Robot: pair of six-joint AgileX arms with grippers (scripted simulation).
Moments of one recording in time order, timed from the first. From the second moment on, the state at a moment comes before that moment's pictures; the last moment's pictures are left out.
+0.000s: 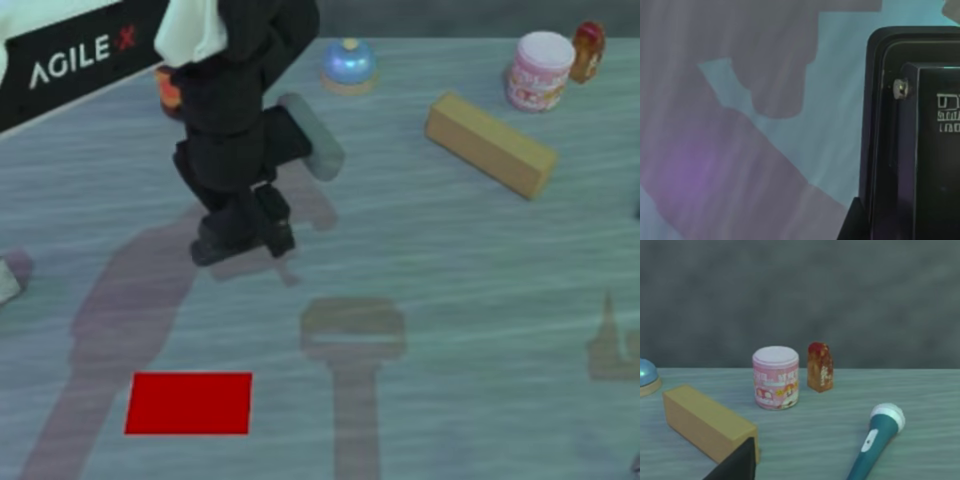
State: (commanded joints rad) left arm -0.55 2.06 1.75 -1.27 -0.03 0.54; right arm 0.00 0.00 0.00 0.00 0.00 0.00
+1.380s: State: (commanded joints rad) left arm -0.66 1.74 1.28 -1.26 -0.12 -1.98; right arm 0.00 0.00 0.00 0.00 0.00 0.00
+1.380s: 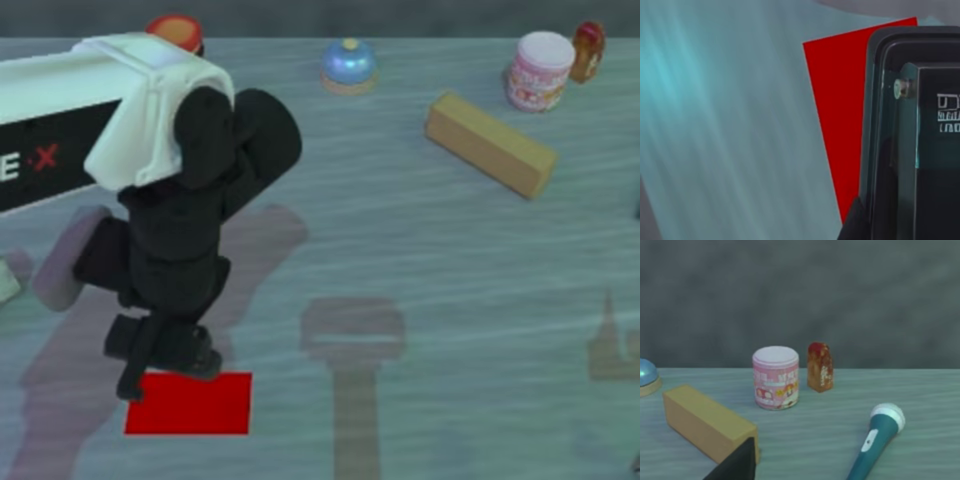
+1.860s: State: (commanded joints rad) left arm -0.66 1.66 1.23 -1.17 -0.09 -2.23; right arm 0.00 0.00 0.00 0.00 0.00 0.00
